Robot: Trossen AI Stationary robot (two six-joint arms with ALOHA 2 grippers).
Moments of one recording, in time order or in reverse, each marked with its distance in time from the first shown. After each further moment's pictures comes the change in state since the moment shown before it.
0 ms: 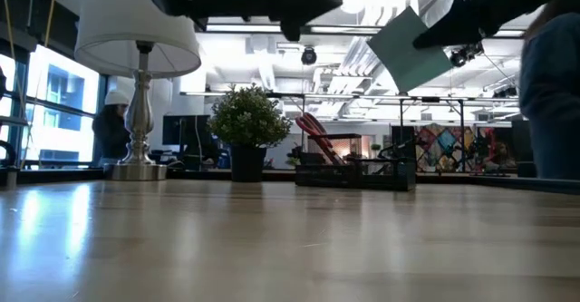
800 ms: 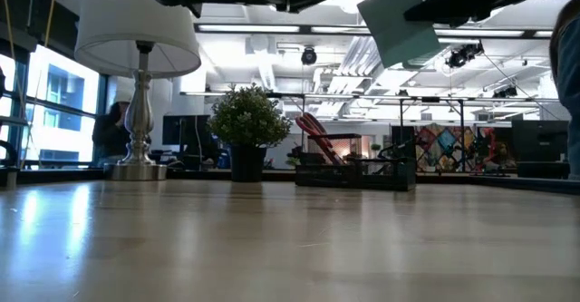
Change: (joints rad) left arm -0.100 0.004 0.000 0.016 -0.226 0.413; right arm -0.003 0.000 -0.022 0.209 -0.165 -0.259
